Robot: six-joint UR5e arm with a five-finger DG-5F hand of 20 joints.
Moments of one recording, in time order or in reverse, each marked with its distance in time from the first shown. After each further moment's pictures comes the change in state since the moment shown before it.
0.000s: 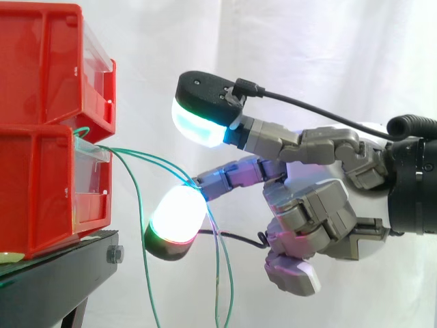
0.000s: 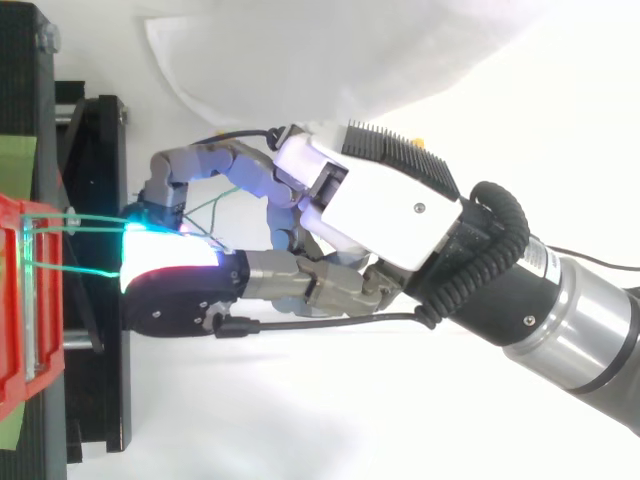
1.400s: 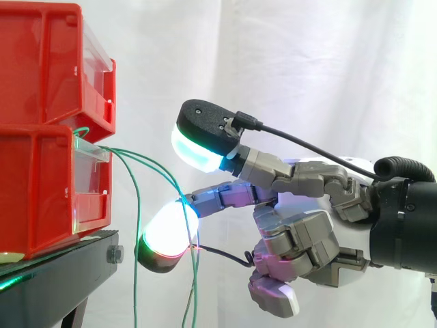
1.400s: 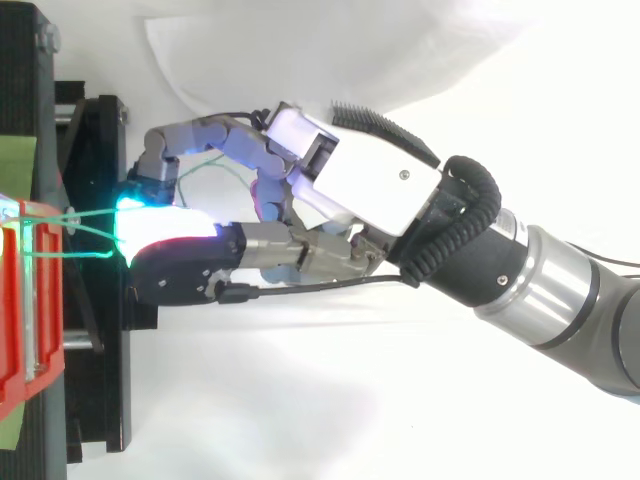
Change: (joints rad) arm -0.037 -0.033 -0.046 0.171 -0.068 -0.002
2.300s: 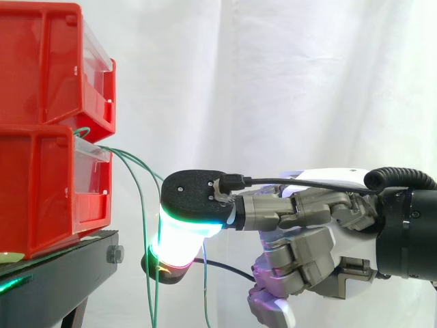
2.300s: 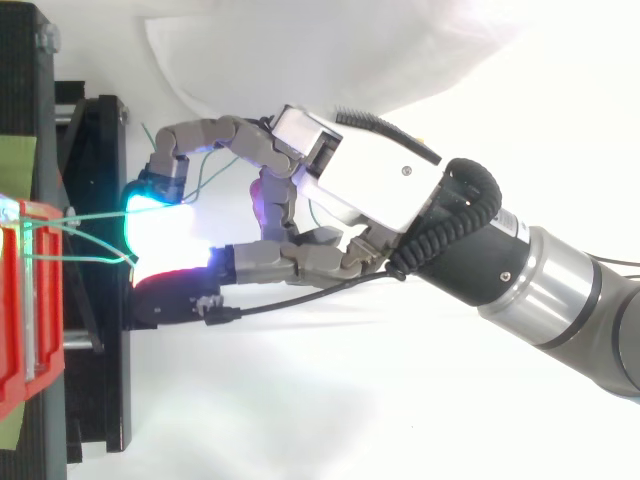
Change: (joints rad) arm 0.003 -0.001 0.001 -0.051 0.014 0.089
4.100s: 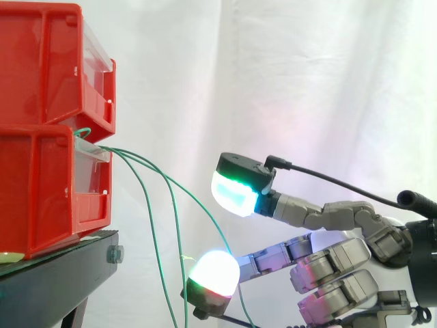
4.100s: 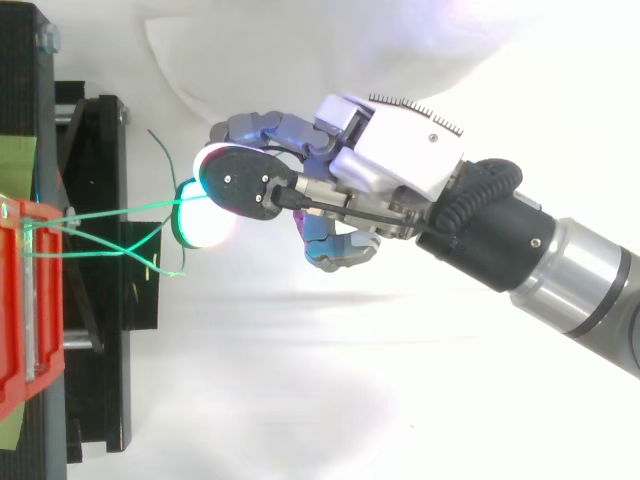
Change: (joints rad) arm 0.000 0.002 0.023 -0.322 0.031 0.540
